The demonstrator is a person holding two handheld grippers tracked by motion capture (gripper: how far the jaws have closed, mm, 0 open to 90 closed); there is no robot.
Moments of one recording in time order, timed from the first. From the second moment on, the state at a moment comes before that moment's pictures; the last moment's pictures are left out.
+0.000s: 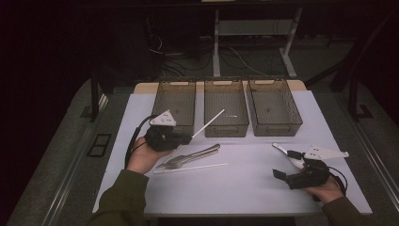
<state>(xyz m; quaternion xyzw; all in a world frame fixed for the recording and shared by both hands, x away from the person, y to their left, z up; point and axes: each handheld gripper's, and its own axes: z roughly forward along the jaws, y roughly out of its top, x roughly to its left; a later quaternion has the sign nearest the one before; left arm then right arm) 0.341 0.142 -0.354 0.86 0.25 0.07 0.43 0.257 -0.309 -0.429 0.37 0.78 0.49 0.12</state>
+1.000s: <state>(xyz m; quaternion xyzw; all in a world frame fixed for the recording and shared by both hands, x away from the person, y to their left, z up) 0.433 0.171 -0.307 0.84 0.31 0.14 0.43 0.259 -0.299 -0.431 0.37 0.78 0.48 0.12</state>
